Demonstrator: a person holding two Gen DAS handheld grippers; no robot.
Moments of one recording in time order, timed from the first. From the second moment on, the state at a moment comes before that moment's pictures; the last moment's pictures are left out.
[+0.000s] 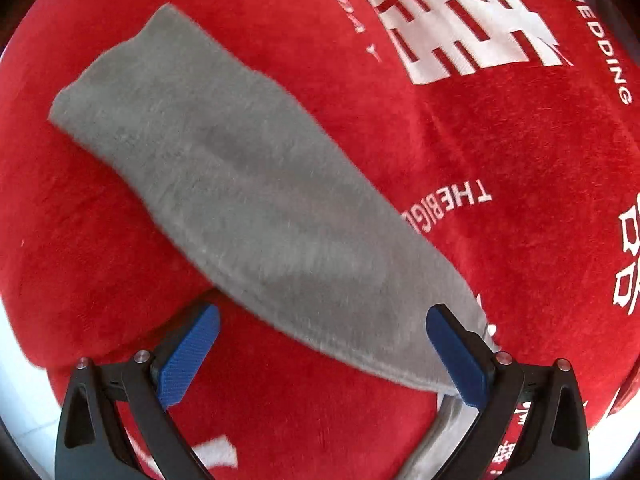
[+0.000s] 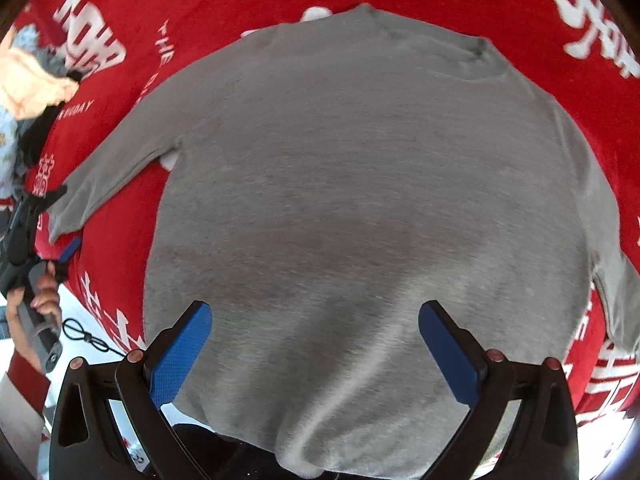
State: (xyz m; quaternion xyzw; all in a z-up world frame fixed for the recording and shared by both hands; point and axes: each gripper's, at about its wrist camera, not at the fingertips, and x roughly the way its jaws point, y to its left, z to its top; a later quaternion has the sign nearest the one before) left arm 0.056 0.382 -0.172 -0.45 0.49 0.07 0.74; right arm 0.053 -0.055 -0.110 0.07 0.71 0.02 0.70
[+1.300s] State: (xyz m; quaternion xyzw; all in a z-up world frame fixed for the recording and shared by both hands) left arm 0.147 -0.005 -0.018 -0.14 0.44 -0.26 0.85; right arm 0.006 -0.197 -0.051 0.20 0.65 -0.06 0.74
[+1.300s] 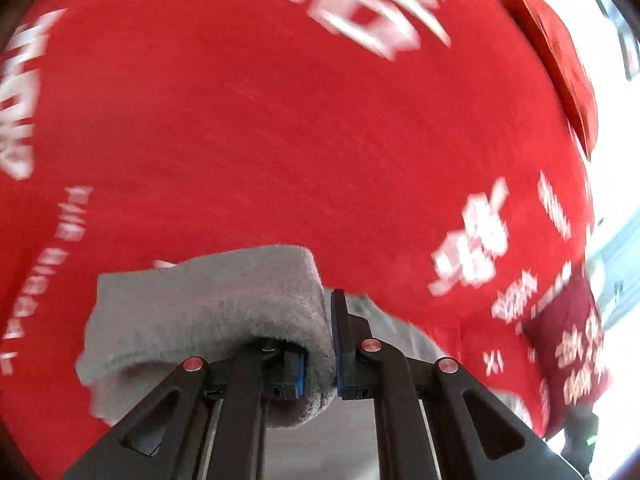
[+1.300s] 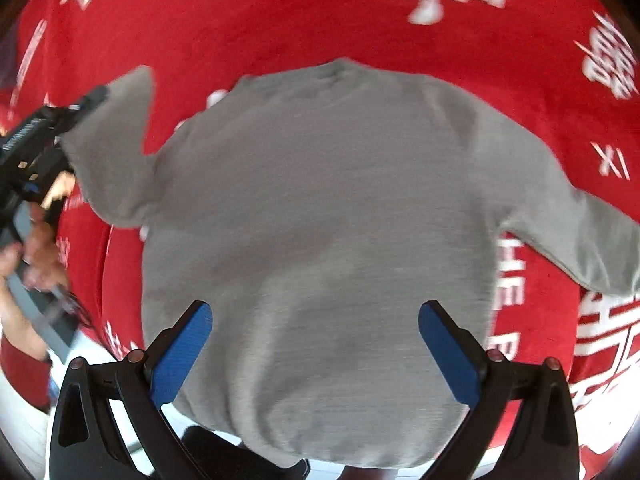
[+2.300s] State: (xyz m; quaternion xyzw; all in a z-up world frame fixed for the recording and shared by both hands) left arm 0.185 0.058 -0.139 0.08 0.58 -0.01 0.81; right arm 0.132 -0.072 -0.142 -0.28 0.59 0.07 0.76
